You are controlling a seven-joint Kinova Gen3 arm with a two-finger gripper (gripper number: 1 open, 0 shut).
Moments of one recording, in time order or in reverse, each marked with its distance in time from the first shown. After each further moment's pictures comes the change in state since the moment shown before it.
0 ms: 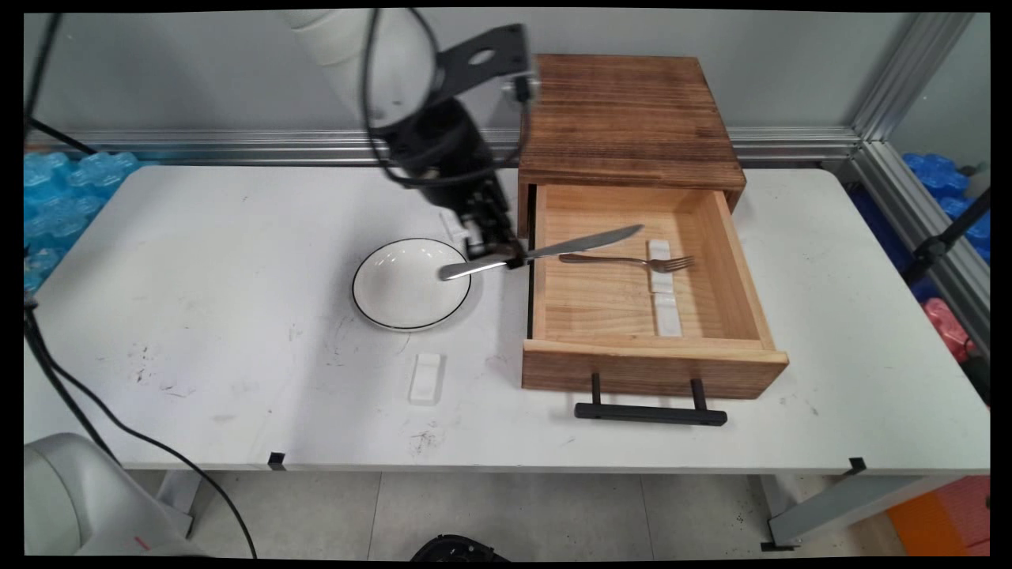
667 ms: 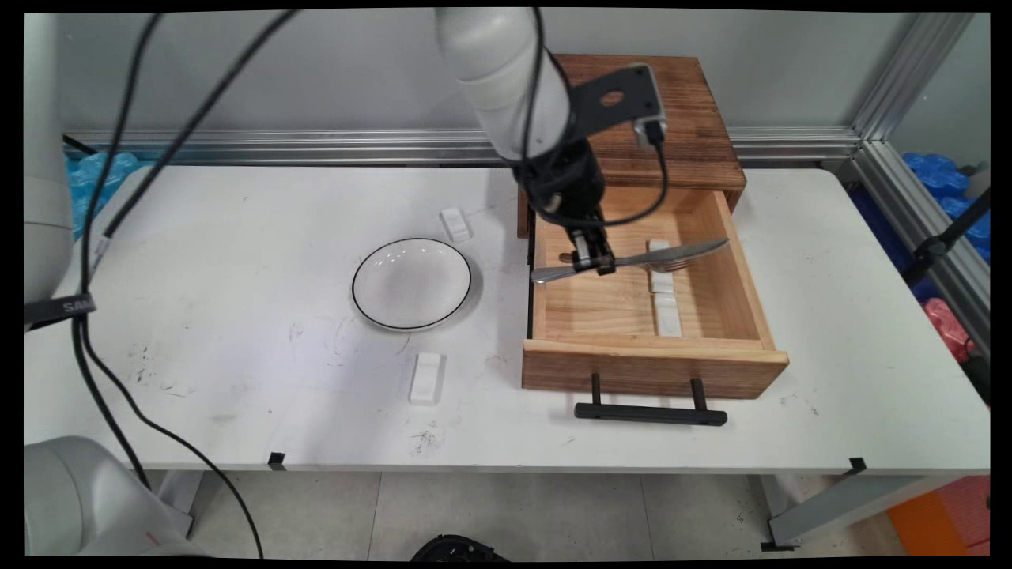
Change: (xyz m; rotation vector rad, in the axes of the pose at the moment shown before) arm 0.072 -0.019 0.085 0.027 0.020 0.065
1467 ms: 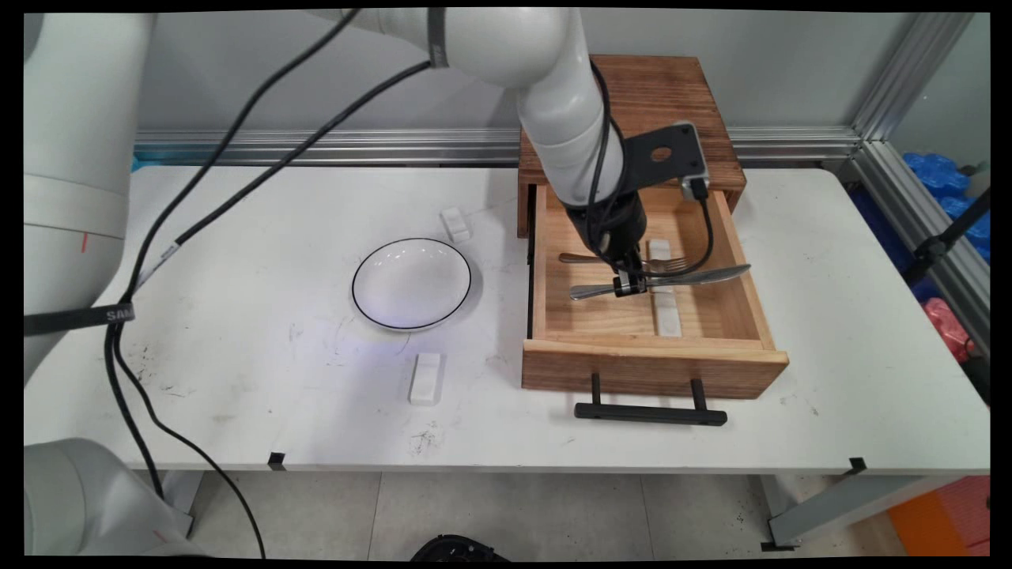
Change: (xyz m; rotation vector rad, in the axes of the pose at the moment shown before) arm 0.023 -0.012 0.081 0.025 -0.013 0.021
